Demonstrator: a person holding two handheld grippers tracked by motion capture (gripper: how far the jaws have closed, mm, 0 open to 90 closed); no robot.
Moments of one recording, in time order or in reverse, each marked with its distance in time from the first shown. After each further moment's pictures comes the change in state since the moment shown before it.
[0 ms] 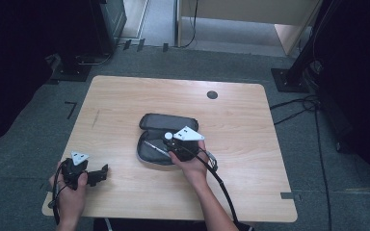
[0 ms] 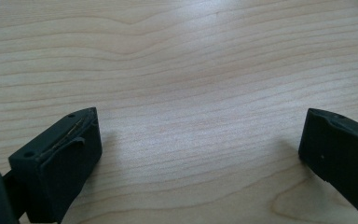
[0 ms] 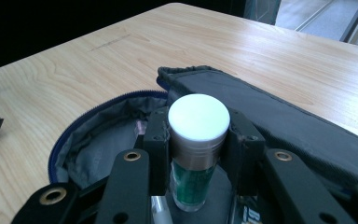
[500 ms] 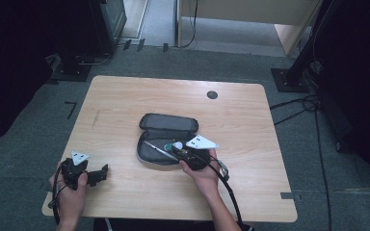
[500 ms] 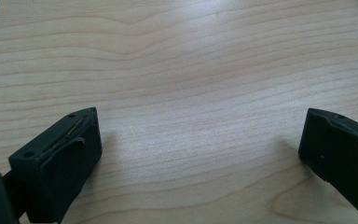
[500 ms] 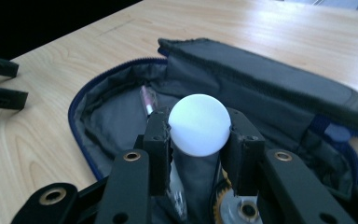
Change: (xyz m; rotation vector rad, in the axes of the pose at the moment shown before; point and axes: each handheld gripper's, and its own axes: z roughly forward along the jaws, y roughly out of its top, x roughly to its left) left arm 0.000 0.000 0.000 0.000 0.000 0.000; right arm -0.012 -0.024 -0.033 0.030 0.041 0.067
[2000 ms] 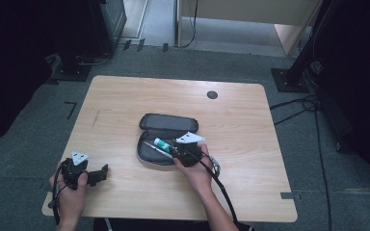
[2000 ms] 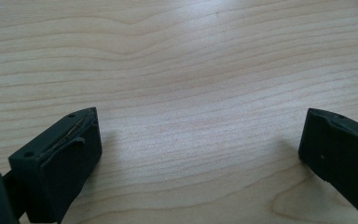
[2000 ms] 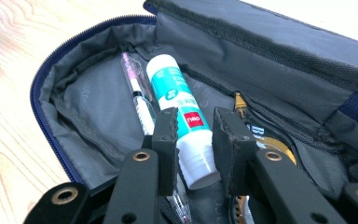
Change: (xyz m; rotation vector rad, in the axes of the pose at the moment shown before) left arm 0.000 0.000 0.000 0.000 0.000 0.000; right arm 0.006 0.007 0.030 0.180 -0.063 0.007
